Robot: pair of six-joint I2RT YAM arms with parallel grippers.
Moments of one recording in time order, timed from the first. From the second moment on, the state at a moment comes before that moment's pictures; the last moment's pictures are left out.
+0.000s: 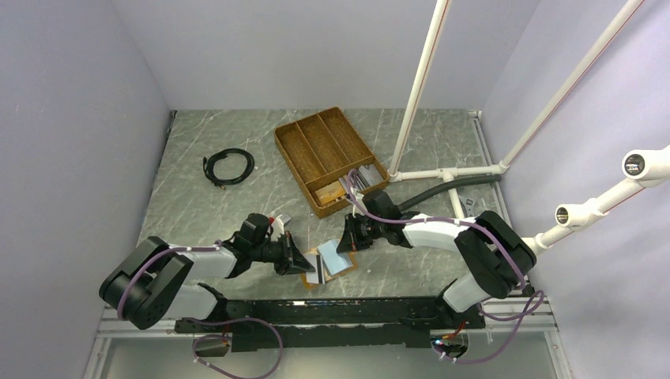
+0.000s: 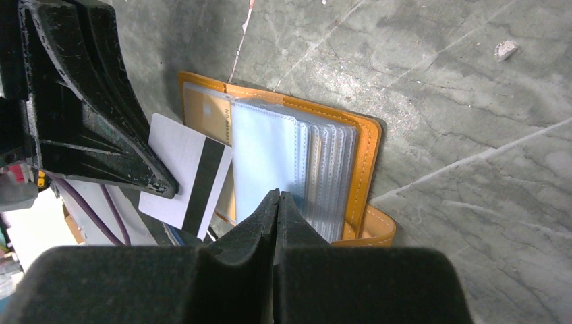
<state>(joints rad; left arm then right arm) -0.58 1.32 0.22 0.39 0.74 -1.12 0.70 1.52 0.61 0.07 -0.51 0.56</state>
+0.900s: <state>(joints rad) -0.58 1.36 0.22 0.47 0.73 -1.13 0.69 1.52 0.60 0.10 -0.53 0.56</state>
